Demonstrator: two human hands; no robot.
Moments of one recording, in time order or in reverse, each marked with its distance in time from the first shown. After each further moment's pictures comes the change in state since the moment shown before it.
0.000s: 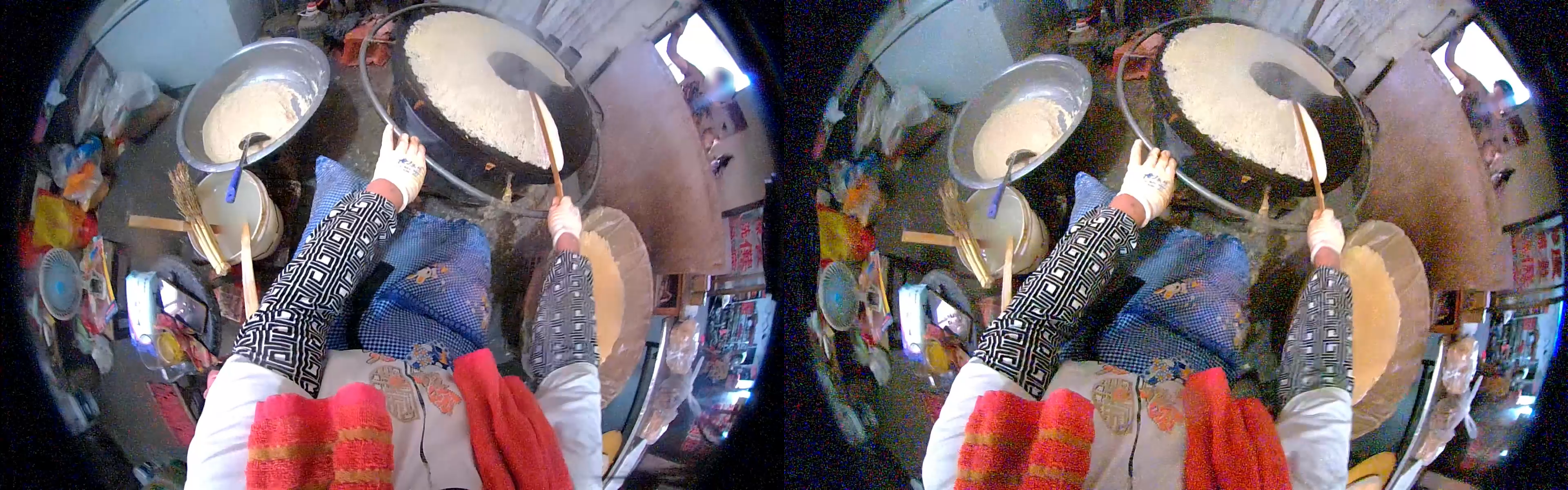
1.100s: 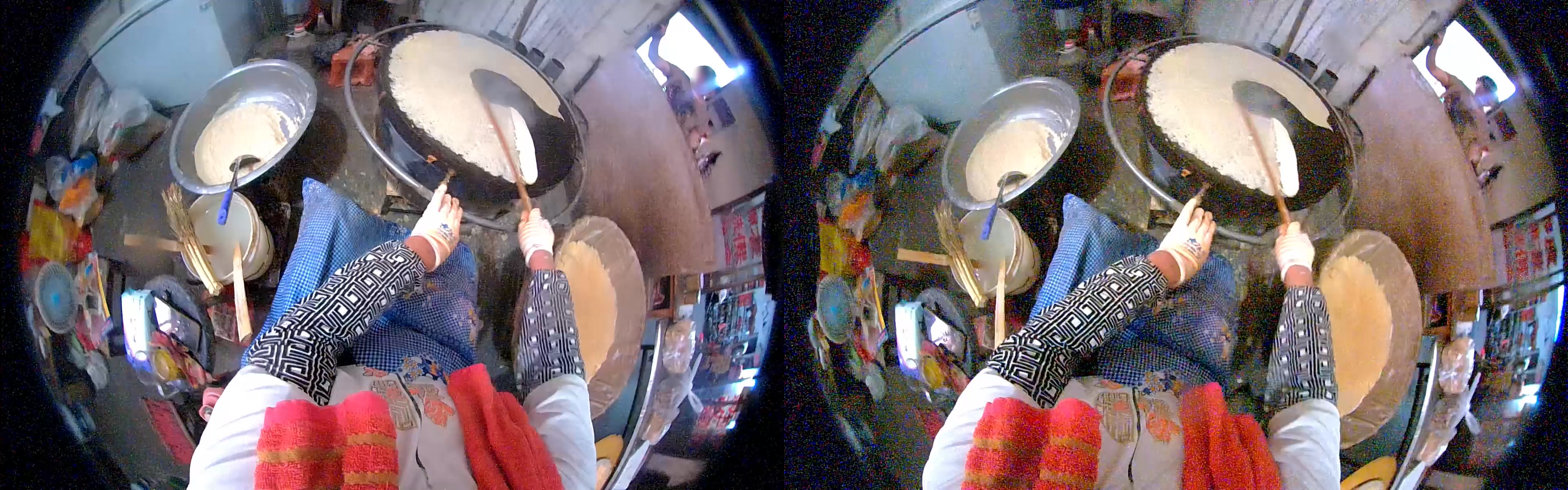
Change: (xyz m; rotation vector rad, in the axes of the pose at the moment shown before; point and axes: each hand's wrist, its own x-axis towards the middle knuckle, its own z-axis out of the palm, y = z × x) left_hand -0.015 0.101 -0.023 0.073 0.016 0.335; right_hand -0.020 -0.023 -0.003 -0.066 -0.097 -0.056
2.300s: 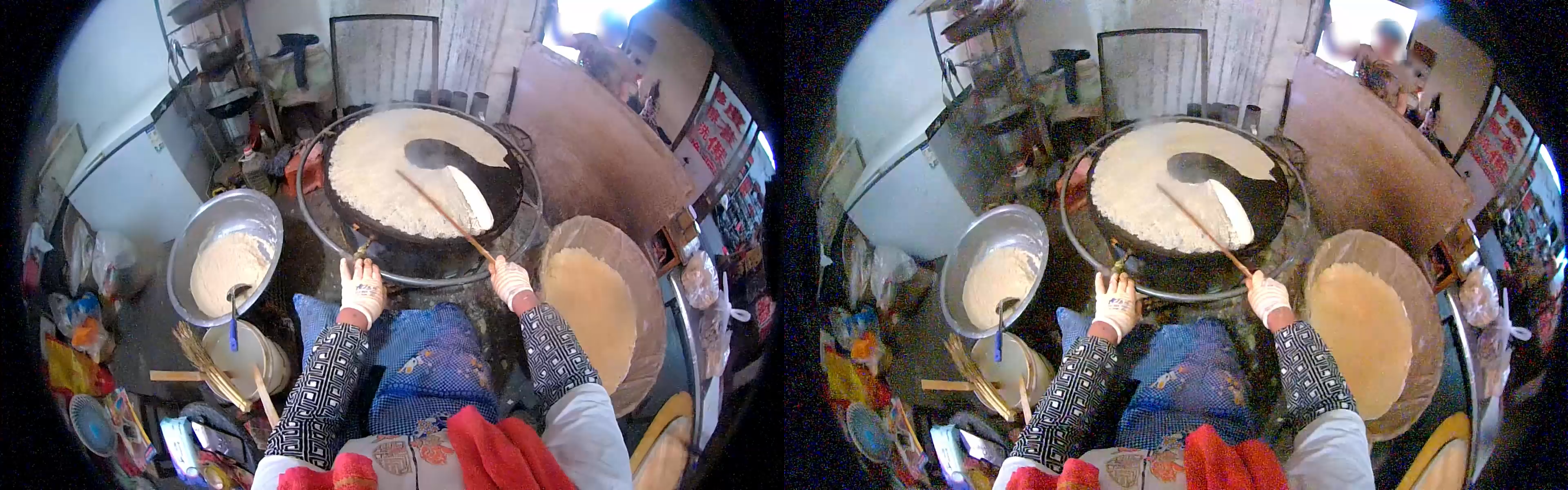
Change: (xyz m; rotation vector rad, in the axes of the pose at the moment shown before) left_hand -0.021 -0.092 0.017 -0.114 -0.131 -0.287; right_hand -0.025 0.003 -0.009 -0.022 0.002 -0.148
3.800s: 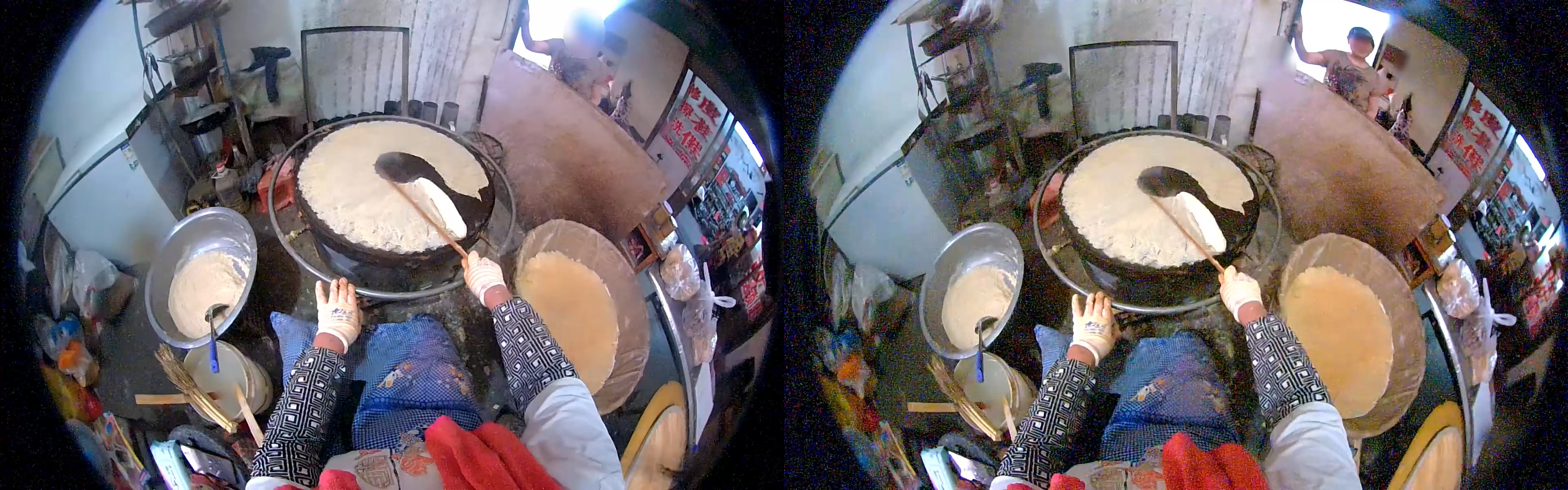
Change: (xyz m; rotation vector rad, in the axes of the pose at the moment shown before) left_hand -0.014 0.016 0.020 -0.046 0.166 0.069; right_hand 0.021 0.008 -0.016 0.085 -0.034 0.117
